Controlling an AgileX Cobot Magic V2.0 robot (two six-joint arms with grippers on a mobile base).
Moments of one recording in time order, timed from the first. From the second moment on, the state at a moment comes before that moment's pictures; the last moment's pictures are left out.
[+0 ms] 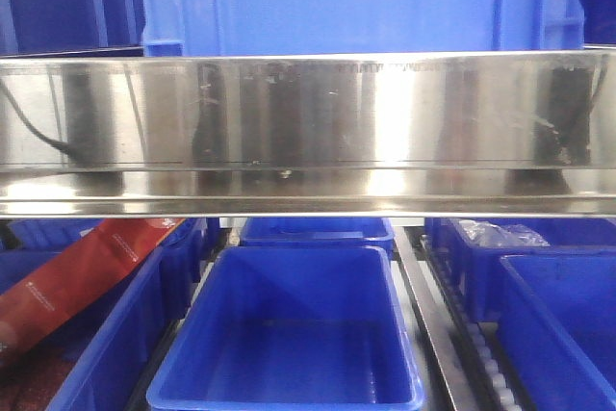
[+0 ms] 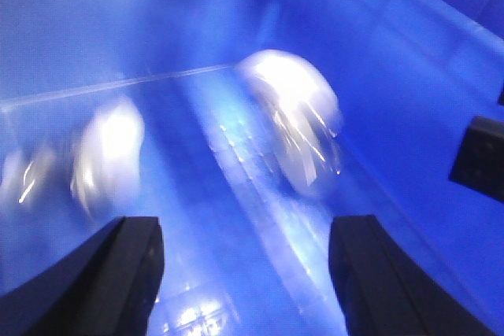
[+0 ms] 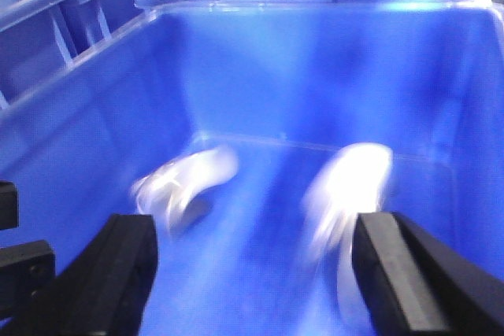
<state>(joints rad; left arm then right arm) -0.46 1.88 -1.93 -0.12 0.64 -0.10 0.22 1.66 -1.58 0.27 0.37 -0.06</state>
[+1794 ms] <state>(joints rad) -0.33 0.51 -0.49 -0.09 0.03 -0.08 0.16 0.46 -0.43 0.25 0.06 -0.17</state>
